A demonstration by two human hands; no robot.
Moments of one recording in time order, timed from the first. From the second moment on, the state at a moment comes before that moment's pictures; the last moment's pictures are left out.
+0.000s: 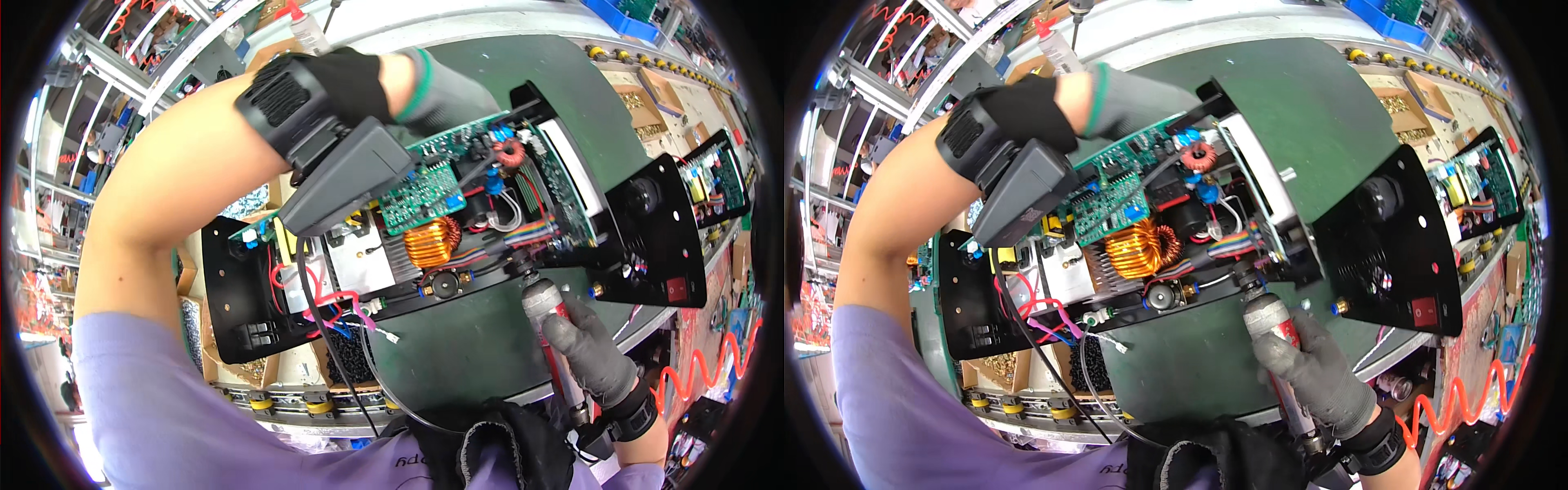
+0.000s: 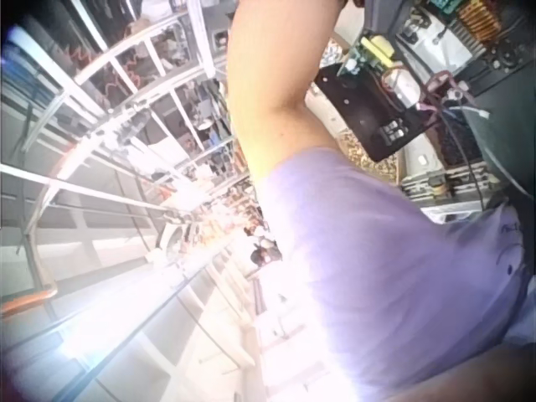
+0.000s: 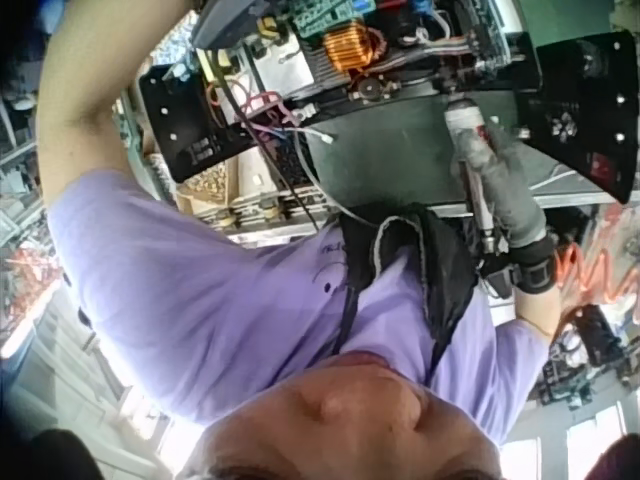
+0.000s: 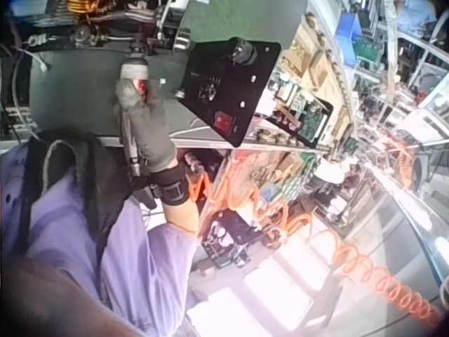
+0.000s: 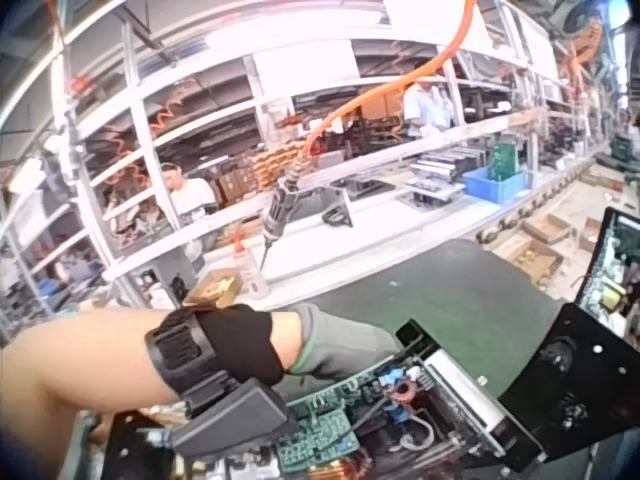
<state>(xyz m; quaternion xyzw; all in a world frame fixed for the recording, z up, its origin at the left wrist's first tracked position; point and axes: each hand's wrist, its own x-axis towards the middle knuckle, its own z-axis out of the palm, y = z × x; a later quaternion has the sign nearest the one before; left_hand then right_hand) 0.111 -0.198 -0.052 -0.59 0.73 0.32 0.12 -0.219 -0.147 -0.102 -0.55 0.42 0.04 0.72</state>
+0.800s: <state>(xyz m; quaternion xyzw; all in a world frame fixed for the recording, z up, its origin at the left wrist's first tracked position) 0.013 -0.054 0.025 -0.73 0.65 0.20 0.04 -0.246 -0.114 -0.110 -0.51 0.43 0.04 0.74</state>
